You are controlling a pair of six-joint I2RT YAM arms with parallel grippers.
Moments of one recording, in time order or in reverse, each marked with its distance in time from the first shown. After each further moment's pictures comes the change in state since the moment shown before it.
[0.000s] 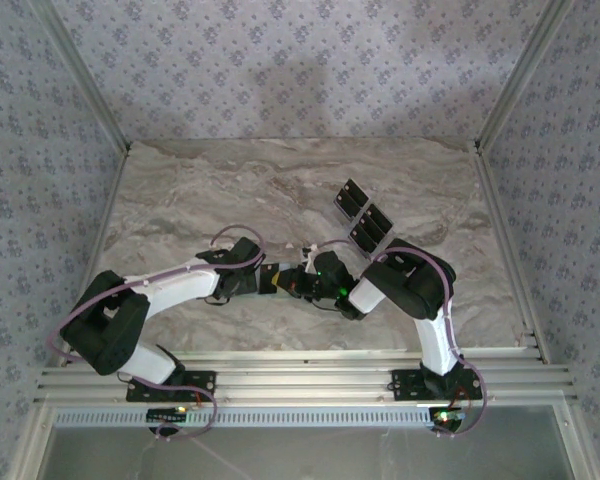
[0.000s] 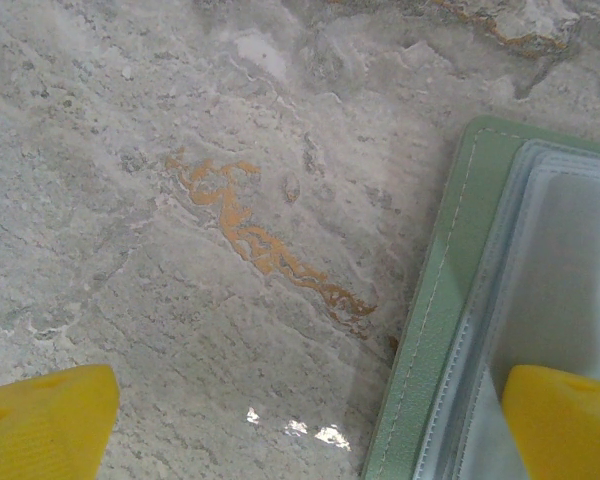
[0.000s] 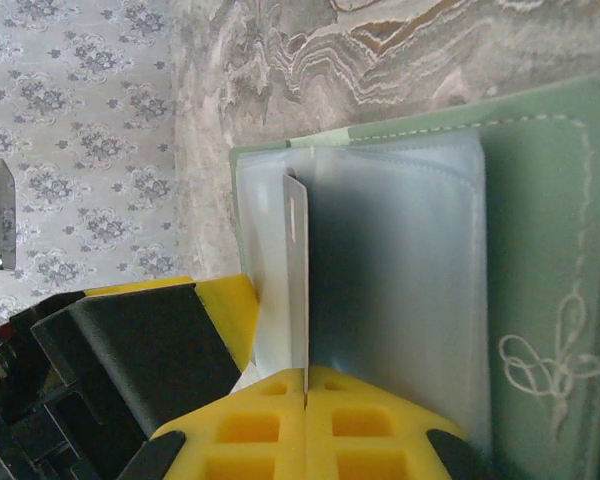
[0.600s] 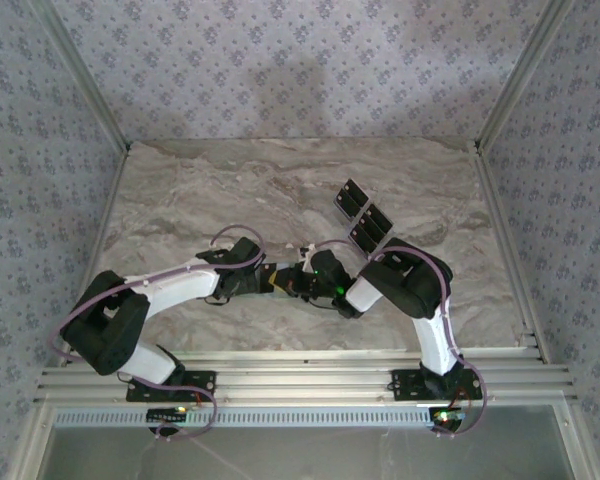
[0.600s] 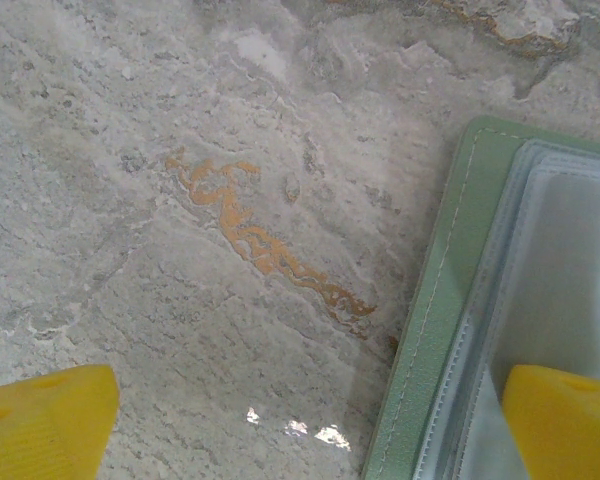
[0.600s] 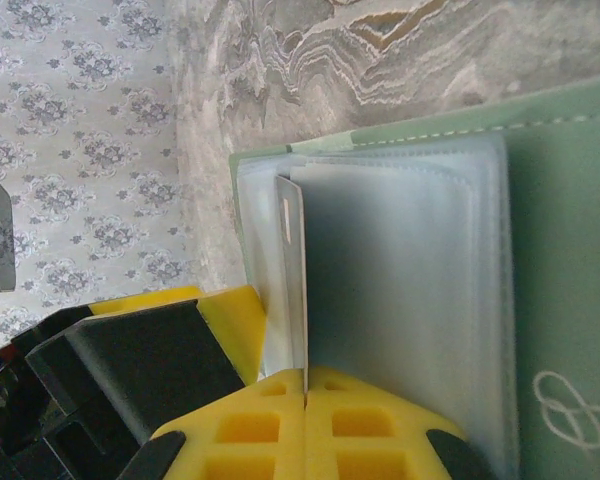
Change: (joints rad) left arm 0.000 0.000 0.000 0.000 0.000 0.000; right arm 0.007 0.023 0.038 -0.013 -0.003 0.045
